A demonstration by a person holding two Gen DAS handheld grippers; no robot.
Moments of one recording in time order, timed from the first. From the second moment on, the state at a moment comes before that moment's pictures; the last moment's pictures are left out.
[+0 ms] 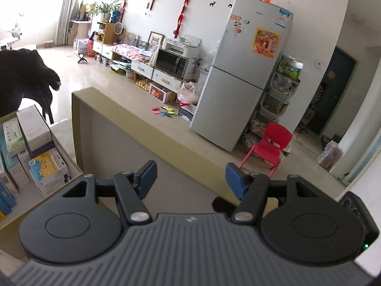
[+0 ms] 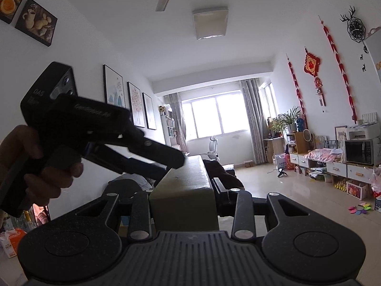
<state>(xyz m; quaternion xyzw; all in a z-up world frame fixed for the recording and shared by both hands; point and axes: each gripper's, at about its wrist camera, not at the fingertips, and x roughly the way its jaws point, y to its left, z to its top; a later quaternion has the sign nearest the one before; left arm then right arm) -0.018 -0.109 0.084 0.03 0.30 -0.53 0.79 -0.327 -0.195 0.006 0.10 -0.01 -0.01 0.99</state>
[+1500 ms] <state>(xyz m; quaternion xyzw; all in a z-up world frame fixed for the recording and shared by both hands) -0.010 -0.065 0.081 0.00 0.30 -0.49 0.82 -0.297 -0.120 0.016 -0.06 0.03 -0.01 1.00</state>
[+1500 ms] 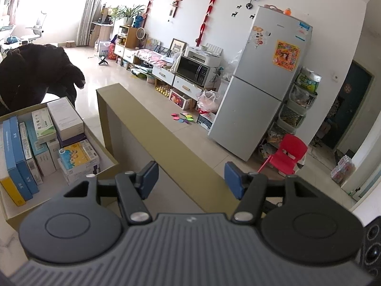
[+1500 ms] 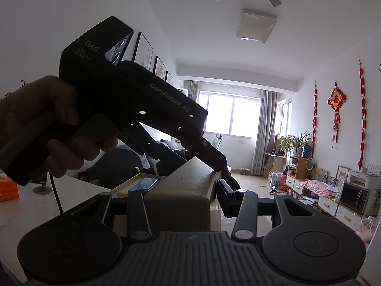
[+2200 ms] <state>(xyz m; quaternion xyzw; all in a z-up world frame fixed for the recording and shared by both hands) 0.005 -0.047 0.071 -0.02 0.32 -0.46 0.83 -0.286 -0.084 0.008 -0.11 0.04 0.02 0.99</state>
